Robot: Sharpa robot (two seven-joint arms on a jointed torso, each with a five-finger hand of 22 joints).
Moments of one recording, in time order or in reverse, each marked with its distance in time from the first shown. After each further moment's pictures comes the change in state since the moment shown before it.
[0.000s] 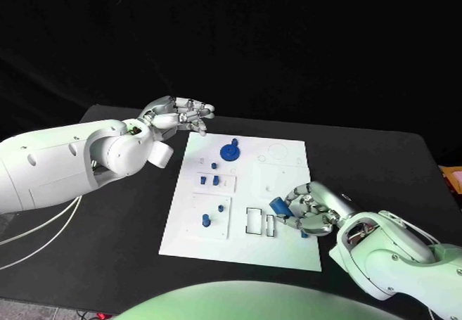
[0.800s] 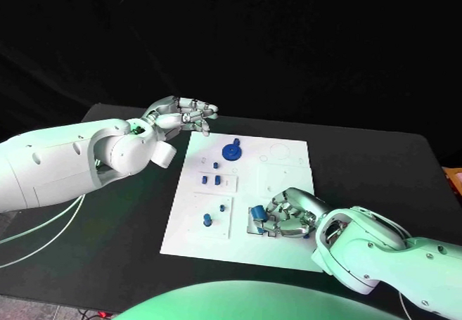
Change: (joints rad) left arm 0.000 0.004 0.000 0.000 0.000 0.006 -0.003; left_hand 0.000 0.000 0.000 0.000 0.000 0.000 0.000 0.000 0.000 0.000 0.000 0.000 0.000 0.000 0.000 0.000 0.000 0.000 0.000 0.000 0.000 -0.001; right arm 0.012 0.124 -0.001 -0.056 0.134 0.154 -0.014; right_hand -0.169 0.033 -0.056 0.050 0.039 0.000 0.000 0.039 0.024 0.000 0.000 -0.004 0.007 0.000 0.000 0.000 0.000 0.000 0.000 0.000 -0.011 0.001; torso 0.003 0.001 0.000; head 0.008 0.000
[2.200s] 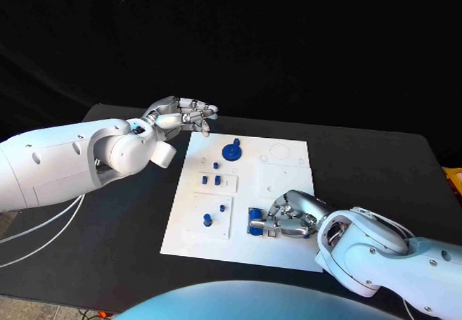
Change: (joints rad) left arm 0.000 -0.004 0.000 0.001 0.000 0.005 -0.004; left_hand 0.000 0.000 0.000 0.000 0.000 0.000 0.000 0.000 0.001 0.000 0.000 0.000 0.000 0.000 0.000 0.000 0.001 0.000 0.004 0.004 -0.004 -0.002; right arm -0.001 -0.015 0.000 0.023 -0.091 0.031 -0.051; right_hand -0.112 0.091 -0.381 0.002 -0.183 0.004 -0.029 0.038 0.011 -0.001 0.007 -0.024 0.020 0.000 0.000 0.006 0.000 0.000 0.000 0.000 -0.002 -0.001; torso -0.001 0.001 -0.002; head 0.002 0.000
